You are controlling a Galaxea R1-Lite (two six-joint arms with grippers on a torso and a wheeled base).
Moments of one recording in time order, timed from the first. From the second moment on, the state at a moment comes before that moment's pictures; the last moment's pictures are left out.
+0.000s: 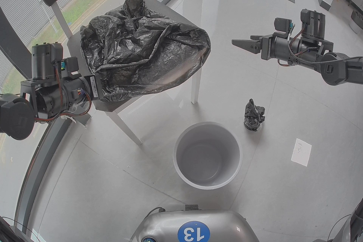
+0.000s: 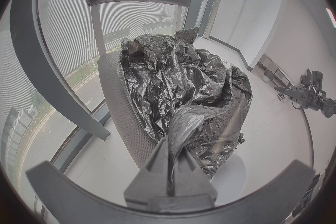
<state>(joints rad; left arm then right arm) -0.28 1.61 -1.00 -0.34 0.09 -0.18 0.24 1.96 -1.57 -0.31 0.51 0.00</state>
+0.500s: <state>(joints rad) -0.29 1.61 -1.01 -0.36 0.08 -0.18 0.25 2.01 -1.61 -0.31 0.52 -0.02</state>
